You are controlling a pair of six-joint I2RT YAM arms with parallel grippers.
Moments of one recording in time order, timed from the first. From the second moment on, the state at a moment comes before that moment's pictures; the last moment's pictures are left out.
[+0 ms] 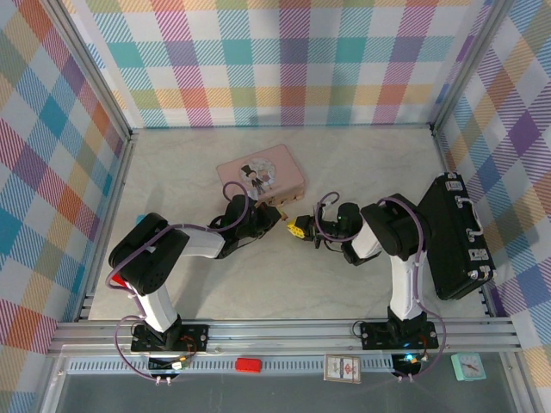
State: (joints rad) left arm -0.61 1.76 0.70 0.59 0.22 -1.21; right arm 0.44 2.06 0.56 1.27 -0.85 1.63
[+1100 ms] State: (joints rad) left arm -0.60 1.76 0.69 0.63 0.22 -1.22; right arm 0.44 2.07 0.58 1.28 -0.85 1.67
